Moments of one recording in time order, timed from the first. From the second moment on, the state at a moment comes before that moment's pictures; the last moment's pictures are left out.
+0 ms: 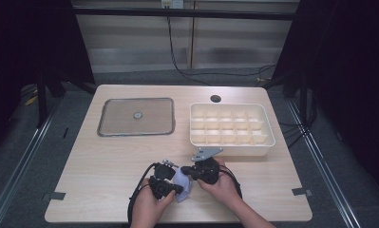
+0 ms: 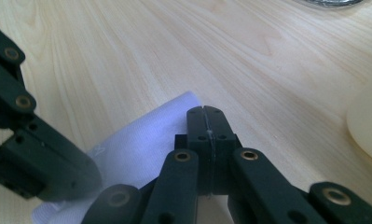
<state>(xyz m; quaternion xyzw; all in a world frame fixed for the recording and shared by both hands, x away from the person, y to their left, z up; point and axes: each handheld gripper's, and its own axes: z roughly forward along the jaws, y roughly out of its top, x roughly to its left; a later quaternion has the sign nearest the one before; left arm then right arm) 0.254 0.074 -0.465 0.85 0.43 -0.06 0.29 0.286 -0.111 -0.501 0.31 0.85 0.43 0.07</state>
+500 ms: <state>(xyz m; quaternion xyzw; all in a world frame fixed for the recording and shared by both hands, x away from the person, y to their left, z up) 0.267 0.094 -0.464 0.84 0.45 -0.06 0.31 0.284 -0.116 -0.488 0.30 0.84 0.43 0.08</state>
